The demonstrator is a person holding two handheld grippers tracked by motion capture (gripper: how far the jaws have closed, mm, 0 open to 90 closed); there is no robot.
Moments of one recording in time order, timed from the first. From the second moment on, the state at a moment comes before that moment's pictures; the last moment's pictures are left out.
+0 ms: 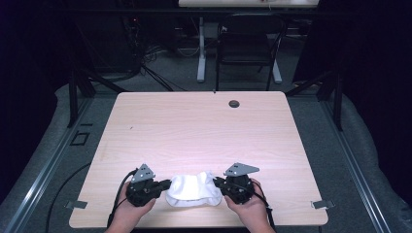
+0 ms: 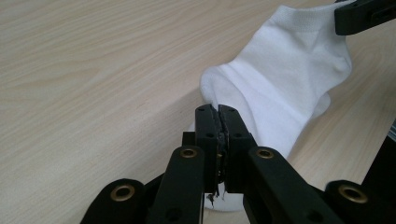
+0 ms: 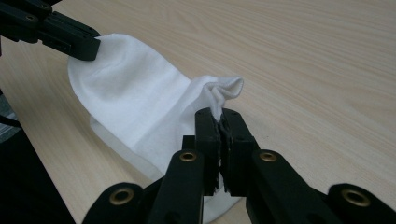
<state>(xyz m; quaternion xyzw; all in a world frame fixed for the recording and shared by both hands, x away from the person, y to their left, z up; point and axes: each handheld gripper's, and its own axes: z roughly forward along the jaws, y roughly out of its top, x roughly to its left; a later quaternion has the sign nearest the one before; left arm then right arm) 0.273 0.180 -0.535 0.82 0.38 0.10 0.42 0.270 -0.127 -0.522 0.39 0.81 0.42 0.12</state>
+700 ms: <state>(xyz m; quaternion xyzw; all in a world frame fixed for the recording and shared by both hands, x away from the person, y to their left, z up) 0.269 0.182 -0.550 0.83 0.38 0.09 0.40 0.269 -0.125 -0.541 0.39 0.82 0.40 0.12</state>
